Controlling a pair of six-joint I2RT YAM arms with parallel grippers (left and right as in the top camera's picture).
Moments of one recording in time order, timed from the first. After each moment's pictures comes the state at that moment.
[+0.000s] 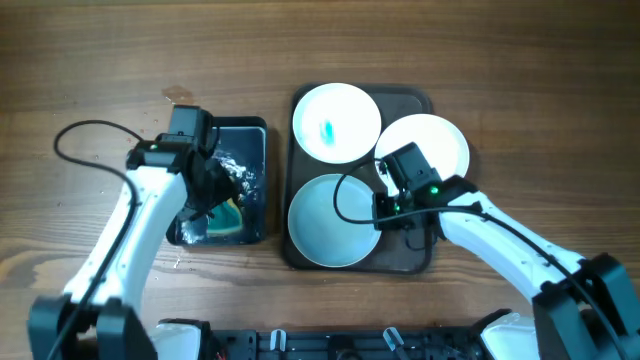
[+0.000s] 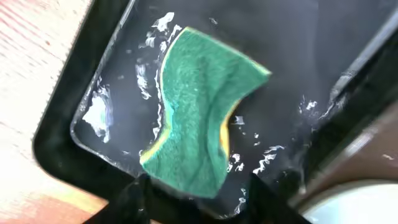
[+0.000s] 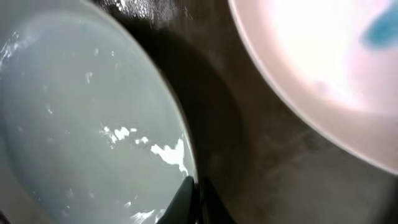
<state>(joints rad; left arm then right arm) -0.10 1.45 1.02 -1.01 -0.04 -0.67 0.50 1.50 0.79 -0.58 -0.15 0.43</state>
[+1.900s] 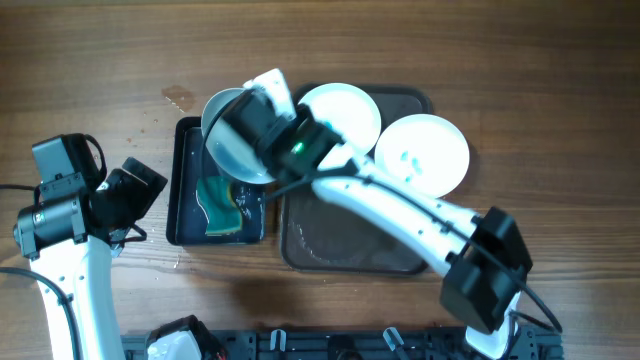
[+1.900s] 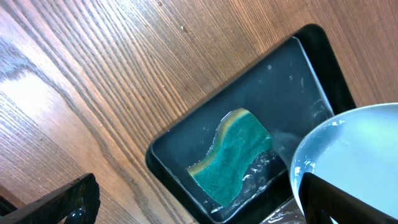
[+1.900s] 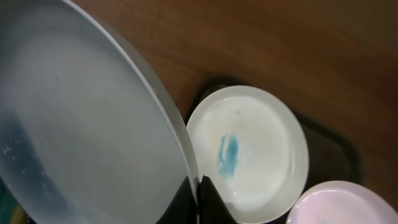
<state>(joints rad) 0.36 1.13 1.05 -1.12 0.05 -0.63 0.95 1.97 1.76 -0.79 0.60 0.32</state>
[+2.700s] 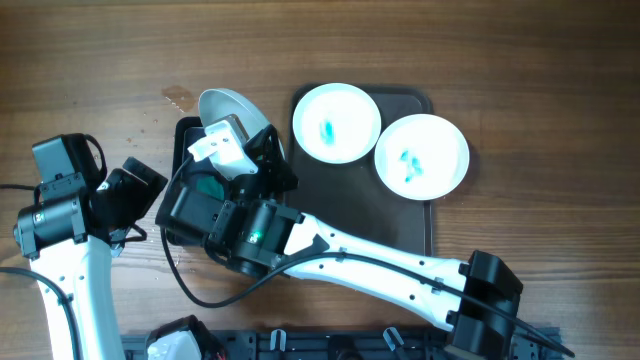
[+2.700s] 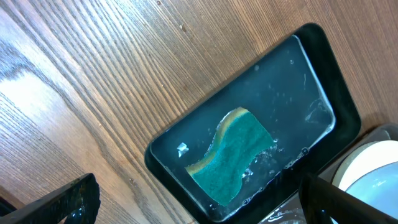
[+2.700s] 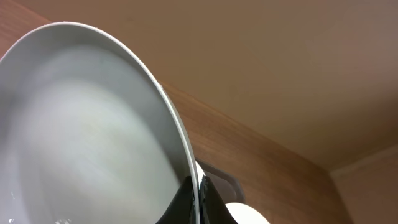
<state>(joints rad) 0.36 1.13 1.05 -1.12 0.05 -0.63 1.22 1.93 1.76 -0.78 1.24 0.31</state>
